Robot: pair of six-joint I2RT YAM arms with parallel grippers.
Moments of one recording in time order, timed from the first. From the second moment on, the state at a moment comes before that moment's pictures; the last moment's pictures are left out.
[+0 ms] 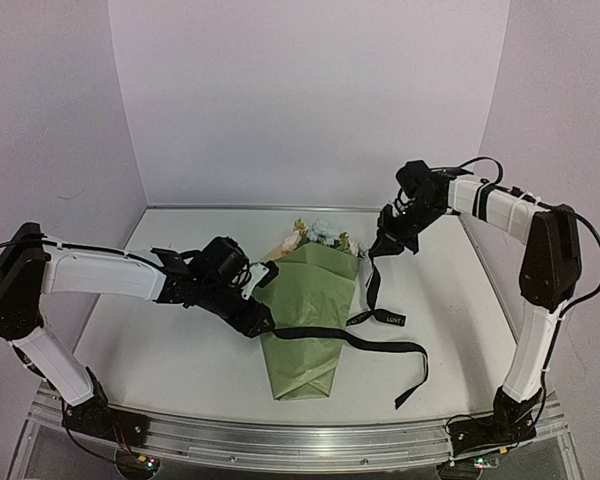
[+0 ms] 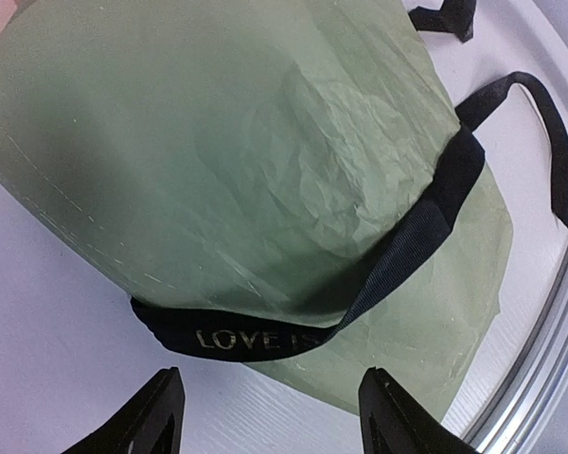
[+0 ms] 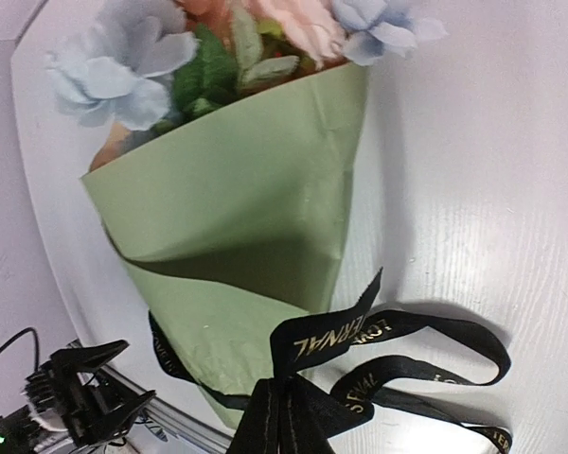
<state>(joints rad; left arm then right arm) -0.89 1.60 0.97 -0.30 0.15 -0.21 0.40 1.93 1.70 -0.93 -0.43 0.64</state>
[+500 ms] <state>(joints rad) -0.92 1.71 1.10 -0.42 0.19 -0.09 0.48 1.85 1.83 -0.95 -0.62 0.62</state>
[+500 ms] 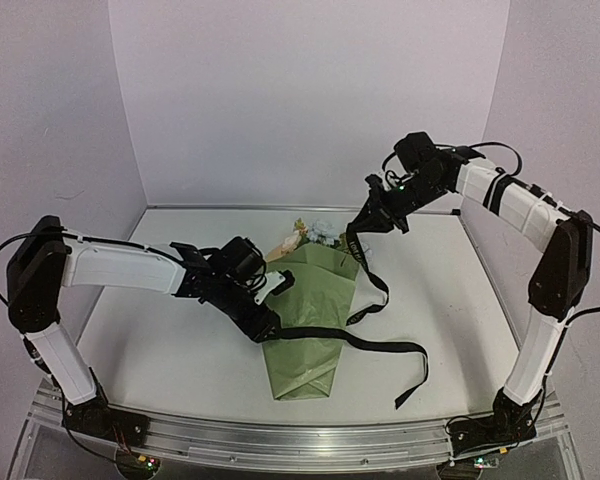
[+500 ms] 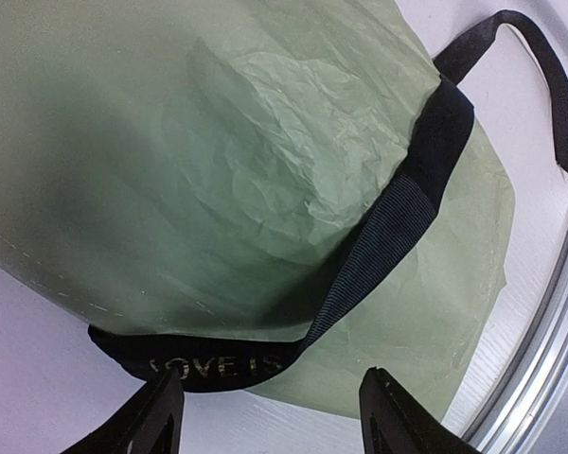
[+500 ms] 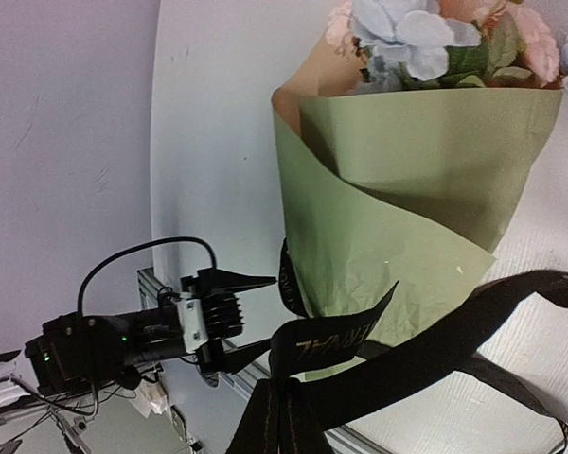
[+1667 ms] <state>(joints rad) -0.81 1.68 1.05 -0.24 0.20 -0.15 0.58 1.78 1.66 -0.63 -0.87 0.78</state>
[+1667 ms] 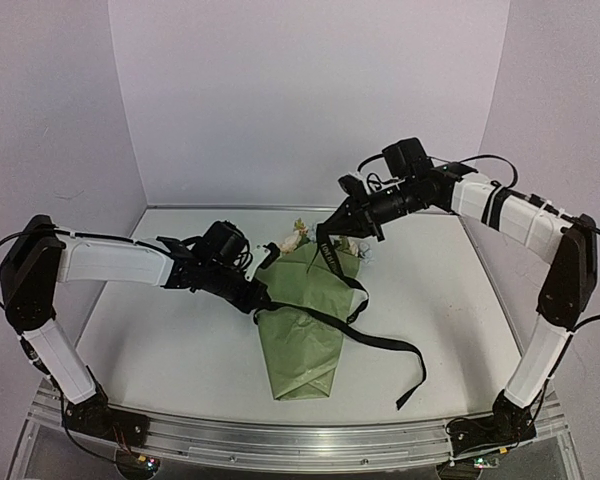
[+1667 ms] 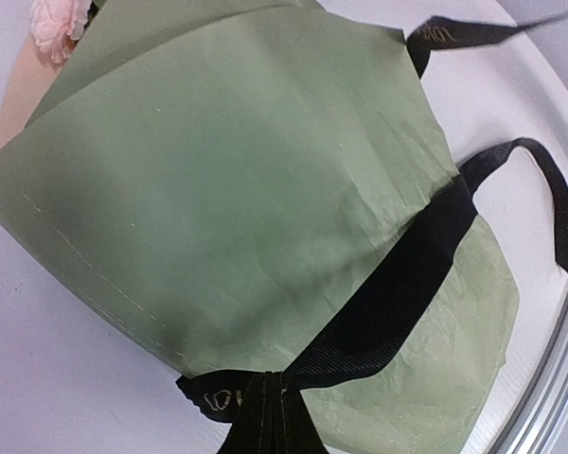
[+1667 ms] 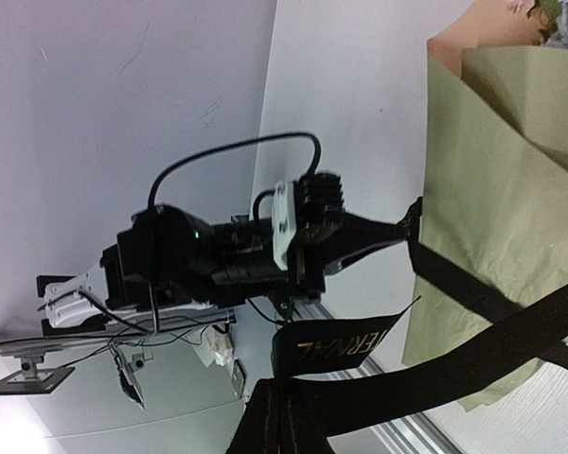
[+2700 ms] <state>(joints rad) -0.75 1.67 1.05 -0.10 0.35 -0.24 0.79 2.01 1.47 -0.55 -0.59 0.69</state>
